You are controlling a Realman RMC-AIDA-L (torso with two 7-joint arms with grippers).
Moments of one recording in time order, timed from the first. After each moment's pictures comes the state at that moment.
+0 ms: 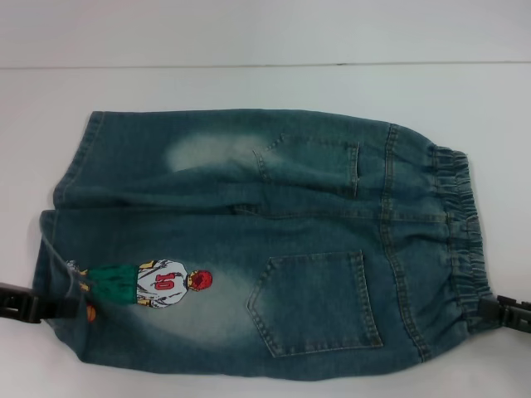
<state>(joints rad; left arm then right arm) -0.44 -2.16 0.50 1.20 2.65 1.81 -2.12 0.27 2.01 -0.22 -0.49 -2.32 -1.64 1.65</state>
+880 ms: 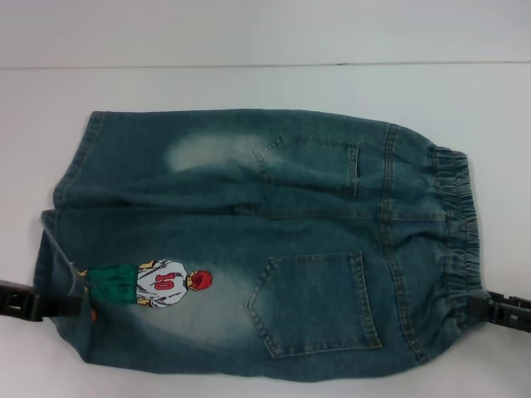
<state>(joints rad) -0.44 -2.16 0.50 1.21 2.63 1.82 -2.12 0.29 2.01 -0.24 -0.49 -2.32 -1.66 1.66</state>
